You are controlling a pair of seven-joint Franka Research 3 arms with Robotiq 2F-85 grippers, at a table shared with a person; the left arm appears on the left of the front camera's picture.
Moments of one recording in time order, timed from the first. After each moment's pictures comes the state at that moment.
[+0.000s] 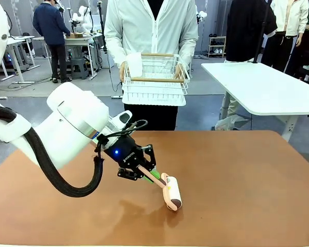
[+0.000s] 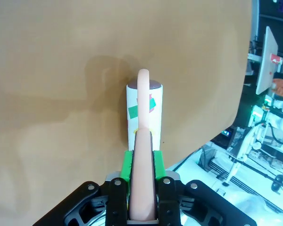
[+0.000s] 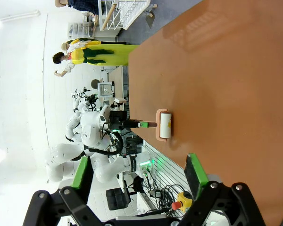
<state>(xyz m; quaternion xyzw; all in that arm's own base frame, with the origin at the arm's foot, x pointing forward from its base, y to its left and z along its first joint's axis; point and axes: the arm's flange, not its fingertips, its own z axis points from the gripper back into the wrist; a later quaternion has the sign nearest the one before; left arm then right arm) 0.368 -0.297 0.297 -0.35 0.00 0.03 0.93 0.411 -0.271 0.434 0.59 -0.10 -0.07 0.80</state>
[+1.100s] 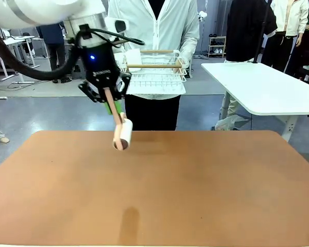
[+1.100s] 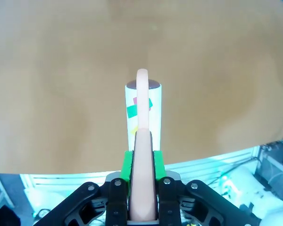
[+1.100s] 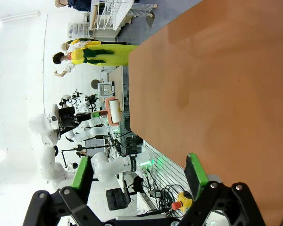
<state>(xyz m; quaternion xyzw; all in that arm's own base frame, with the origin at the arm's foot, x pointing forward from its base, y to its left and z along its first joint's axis) 0.388 -0.262 0.537 -0.08 -0.07 -0.01 0.99 0.411 -0.271 0.434 0.59 -0.10 -0.07 0.80</state>
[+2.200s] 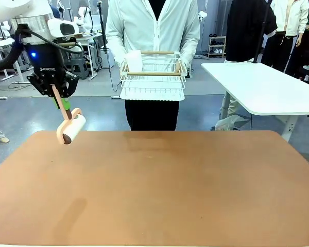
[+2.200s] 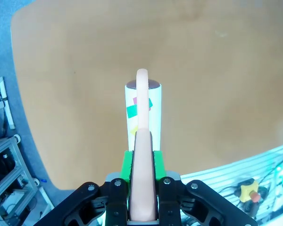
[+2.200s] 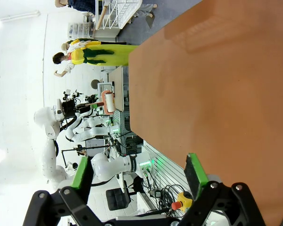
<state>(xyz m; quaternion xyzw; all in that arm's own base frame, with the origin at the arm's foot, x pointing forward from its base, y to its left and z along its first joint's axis) 0.410 -0.140 0.534 -0.01 -0.08 -0.08 0.99 0.411 -0.272 0.434 0.59 -0.10 -0.07 0.80</state>
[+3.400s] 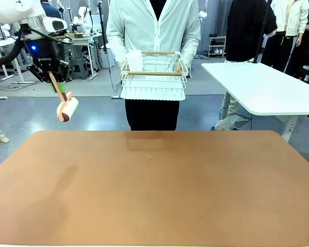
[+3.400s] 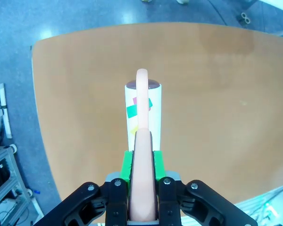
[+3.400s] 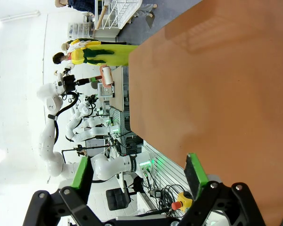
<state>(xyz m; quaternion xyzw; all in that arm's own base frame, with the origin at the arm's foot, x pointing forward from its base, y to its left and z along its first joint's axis) 0.551 -0.060 0.531 -0.03 -0.11 -0.03 0.99 0.411 -0.271 0.434 0.59 -0.10 -0.07 0.80</state>
